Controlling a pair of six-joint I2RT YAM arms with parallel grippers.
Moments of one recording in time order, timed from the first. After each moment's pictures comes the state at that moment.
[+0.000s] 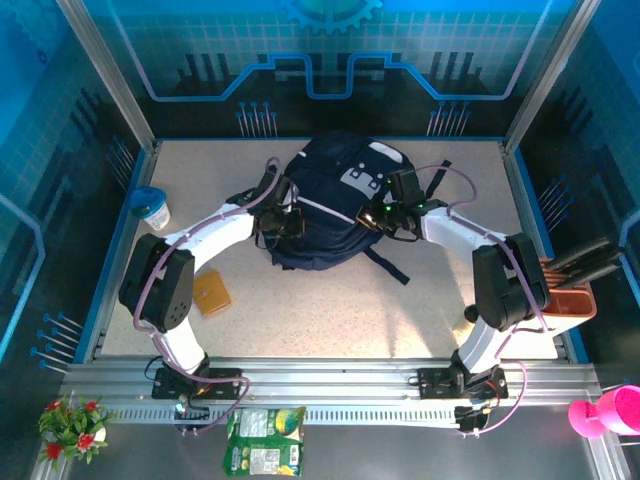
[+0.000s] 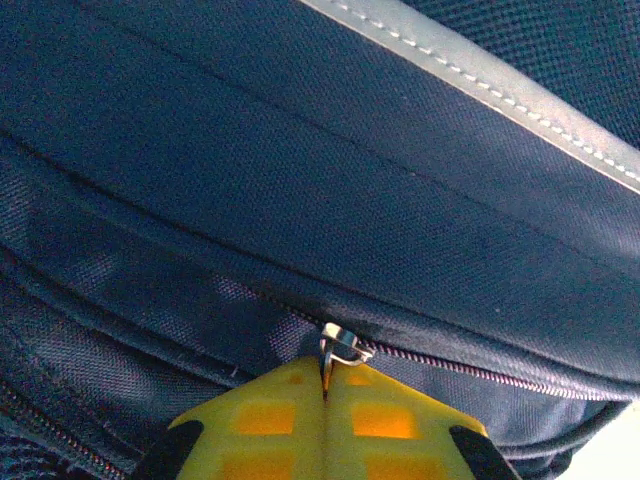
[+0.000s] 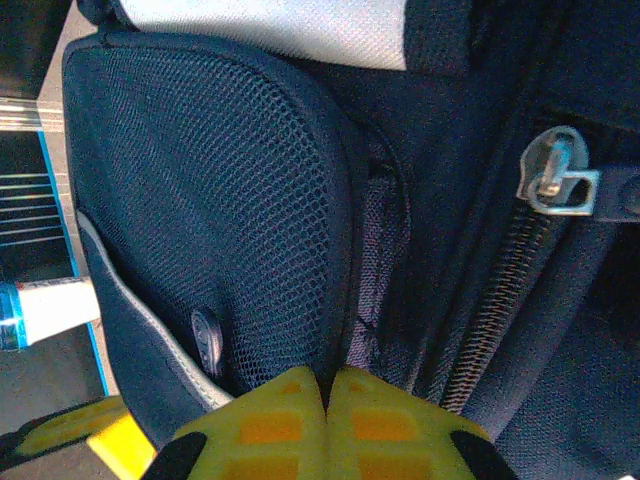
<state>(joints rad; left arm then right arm) -0.41 1.74 1.22 -0.50 0.18 -0.47 0.33 1.71 1.12 -0.25 -0.35 0.94</state>
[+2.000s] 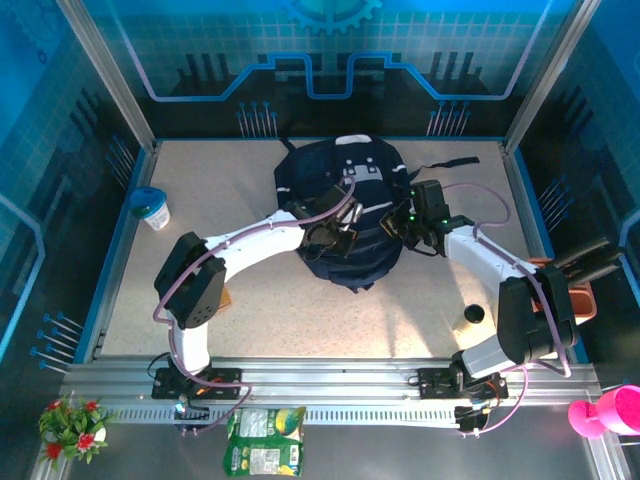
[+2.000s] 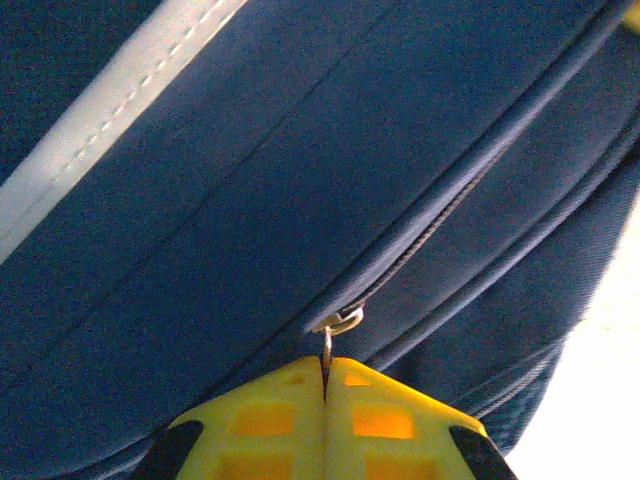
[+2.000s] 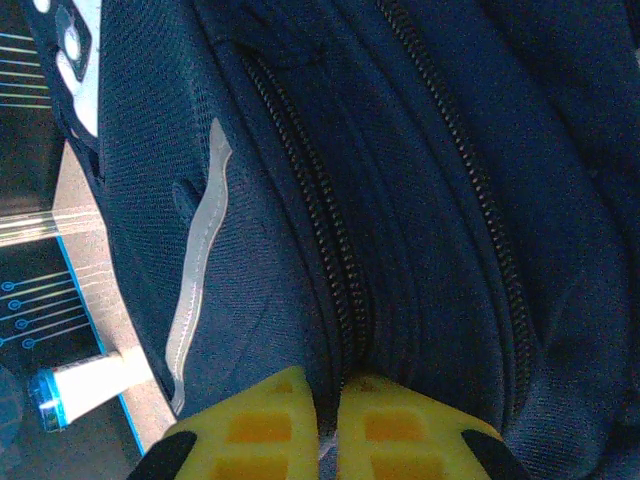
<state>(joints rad) -0.74 1.88 1.45 -0.64 0.02 -0.32 0.28 1.49 0.94 -0.28 -0.24 1.11</state>
